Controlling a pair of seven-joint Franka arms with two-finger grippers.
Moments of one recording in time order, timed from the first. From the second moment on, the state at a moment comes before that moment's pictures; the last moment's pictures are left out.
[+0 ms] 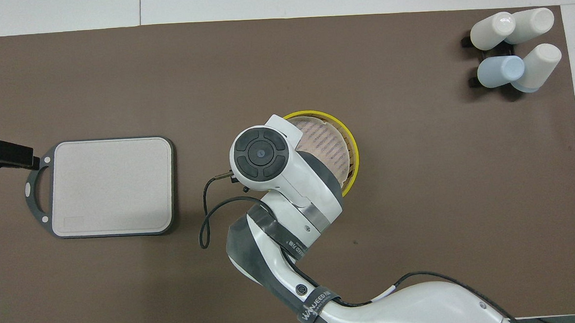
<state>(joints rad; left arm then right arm) -0.11 -0.04 0.12 -1.66 0.00 1.58 0.08 0.66 0.46 0.05 -1.58 0.01 2.12 0.57</state>
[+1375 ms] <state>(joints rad) -0.11 -0.05 0.11 -1.66 0.00 1.56 0.11 0.26 0.13 0.04 -1.52 0.01 1.51 0.32</state>
